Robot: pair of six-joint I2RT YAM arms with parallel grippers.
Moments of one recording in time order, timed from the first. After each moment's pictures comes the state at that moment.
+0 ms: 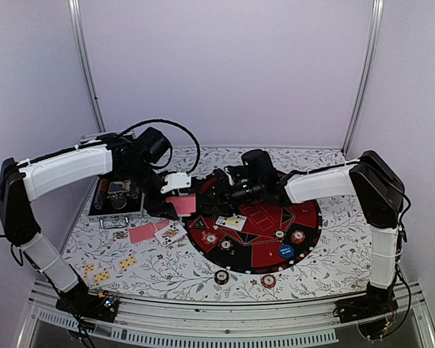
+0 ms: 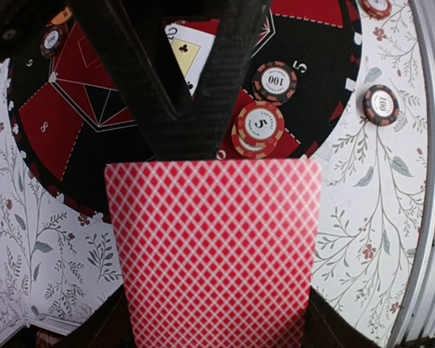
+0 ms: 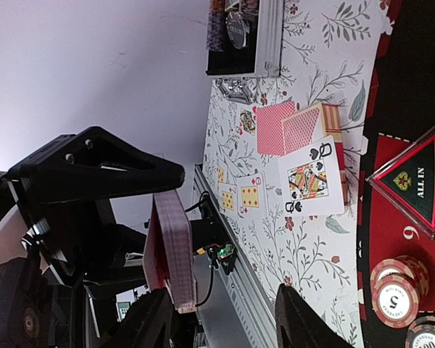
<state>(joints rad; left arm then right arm) -0.65 1.61 1.35 -0.92 0.24 0.82 0.81 2.04 1.32 0.27 -0.80 1.12</state>
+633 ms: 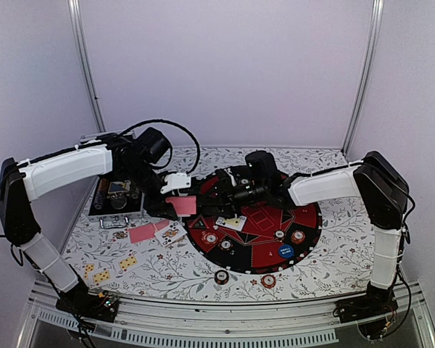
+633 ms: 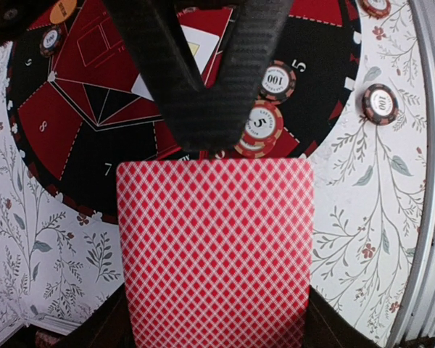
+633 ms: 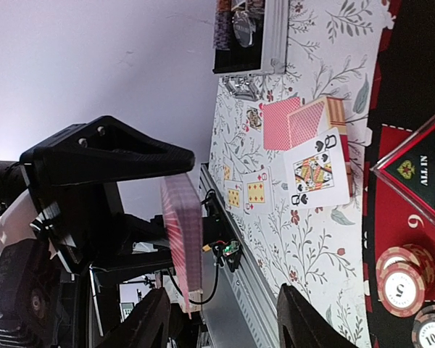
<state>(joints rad) -0.65 1.61 1.35 -0.92 0.24 0.82 0.81 2.00 1.26 0.33 -0.80 1.14</state>
